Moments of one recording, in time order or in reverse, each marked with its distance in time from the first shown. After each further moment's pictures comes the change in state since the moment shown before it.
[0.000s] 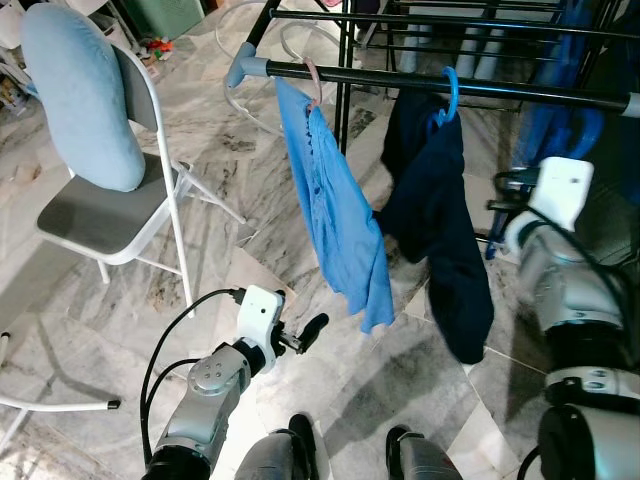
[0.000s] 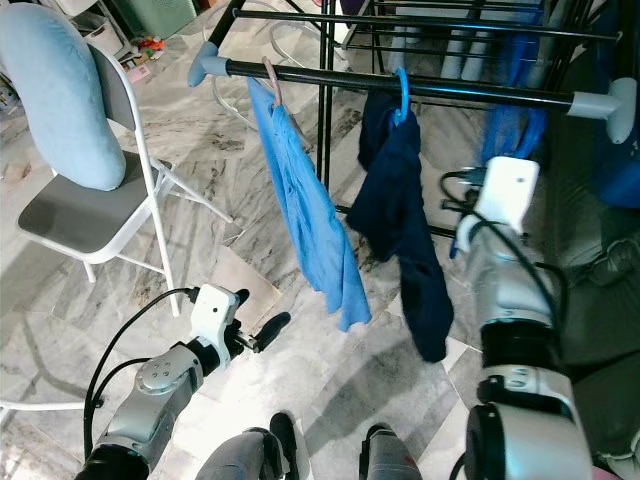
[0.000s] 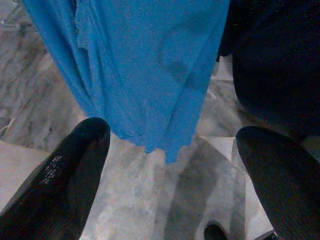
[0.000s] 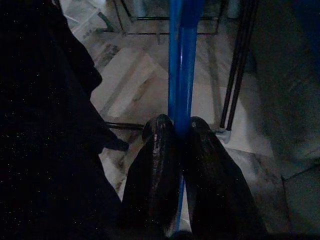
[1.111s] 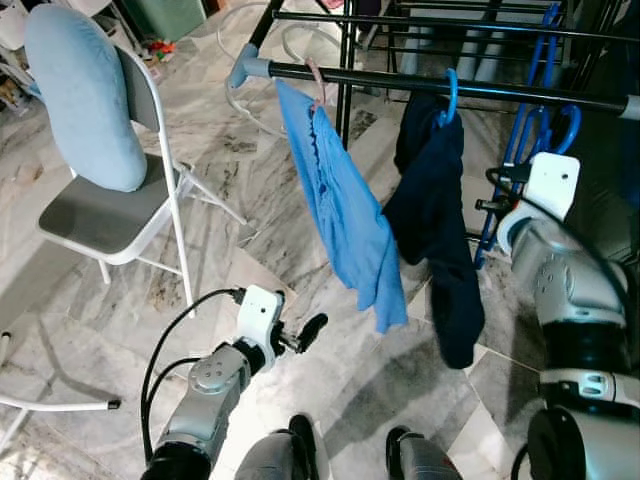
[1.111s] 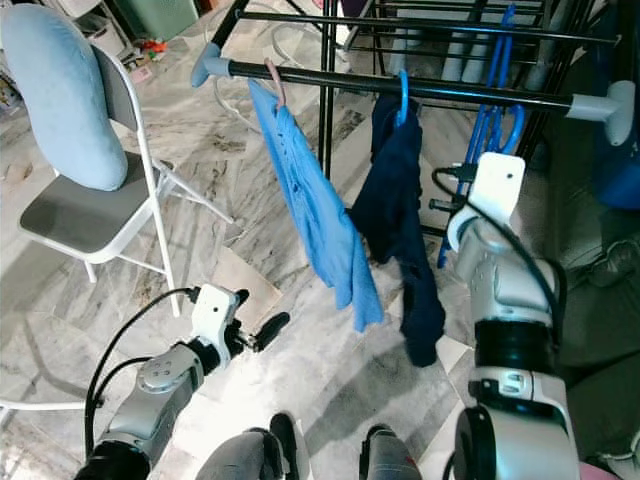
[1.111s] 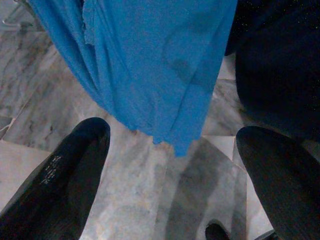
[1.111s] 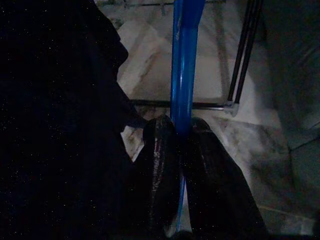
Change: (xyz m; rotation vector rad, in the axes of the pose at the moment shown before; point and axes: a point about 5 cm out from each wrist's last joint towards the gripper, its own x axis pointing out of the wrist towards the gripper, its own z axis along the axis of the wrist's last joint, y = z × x) left arm 0.003 0.001 -0.002 0.003 0.006 -0.003; right arm -0.014 0.010 0.015 0.050 0.133 -0.008
